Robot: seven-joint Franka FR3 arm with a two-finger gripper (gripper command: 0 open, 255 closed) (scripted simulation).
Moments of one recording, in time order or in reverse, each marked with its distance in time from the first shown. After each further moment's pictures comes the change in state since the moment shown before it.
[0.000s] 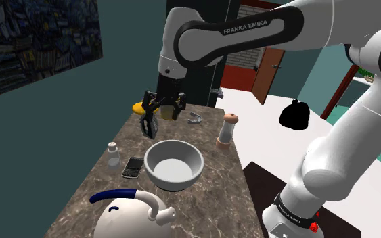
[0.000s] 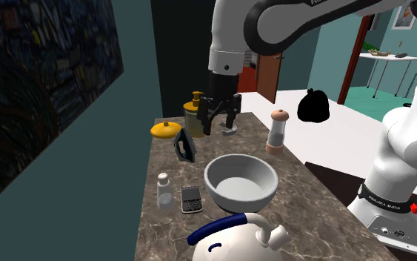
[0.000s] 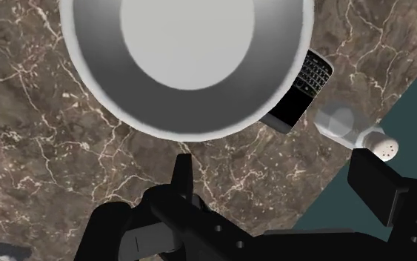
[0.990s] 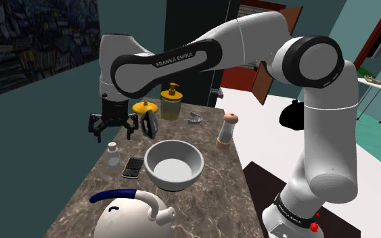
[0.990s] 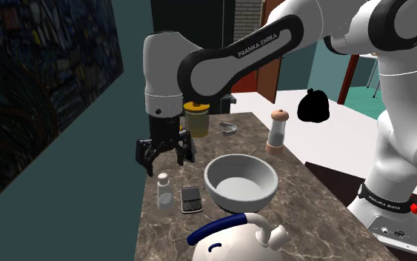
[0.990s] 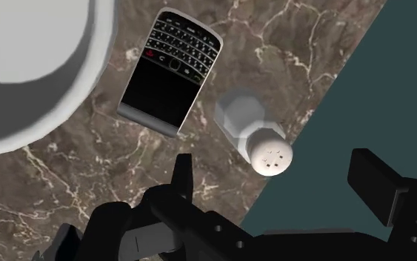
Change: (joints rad) arm 0.150 0.553 0.055 0.466 -0.243 0.039 0.339
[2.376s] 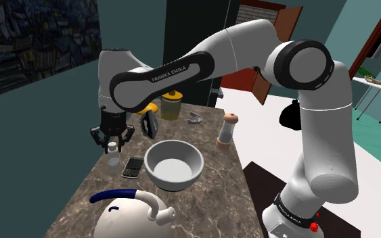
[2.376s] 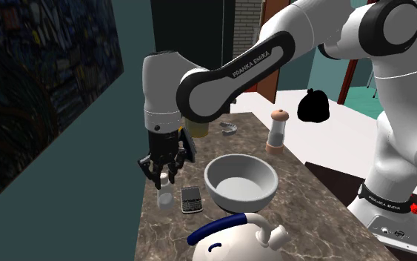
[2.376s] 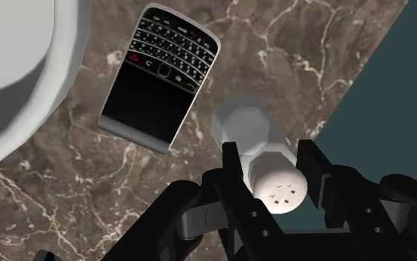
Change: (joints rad) arm 0.015 0.055 -0.010 -0.020 -0.023 0.073 0.017
